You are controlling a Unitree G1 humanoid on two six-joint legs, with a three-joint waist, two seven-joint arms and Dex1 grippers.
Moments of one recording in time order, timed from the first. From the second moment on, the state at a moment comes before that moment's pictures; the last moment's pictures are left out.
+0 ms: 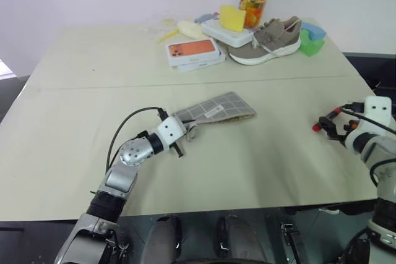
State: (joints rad) left arm -0.33 0.34 -0.21 0.14 0.04 -0.16 -0.62; right arm -0.27 -0.56 -0.54 -0.12 0.31 1.02 0.19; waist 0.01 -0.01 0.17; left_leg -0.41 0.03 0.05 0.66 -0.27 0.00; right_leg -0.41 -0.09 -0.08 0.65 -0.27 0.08
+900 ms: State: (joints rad) left arm -0.39 0.34 -0.18 0.21 0.03 -0.17 -0.60; right arm -0.25 -0.67 -0.32 -0.23 0.30 0.95 0.29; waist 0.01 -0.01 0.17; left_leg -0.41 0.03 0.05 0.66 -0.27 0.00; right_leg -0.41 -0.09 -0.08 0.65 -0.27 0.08
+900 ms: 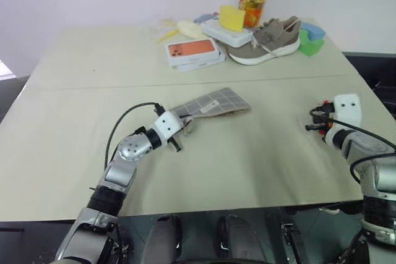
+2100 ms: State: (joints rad) left arm -0.37 0.35 -0.16 0.22 0.01 -0.18 -0.61; right arm -0.32 -0.82 -0.18 -0.19 0.24 0.94 0.37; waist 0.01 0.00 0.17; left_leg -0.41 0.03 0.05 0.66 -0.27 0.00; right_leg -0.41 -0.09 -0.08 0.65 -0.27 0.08
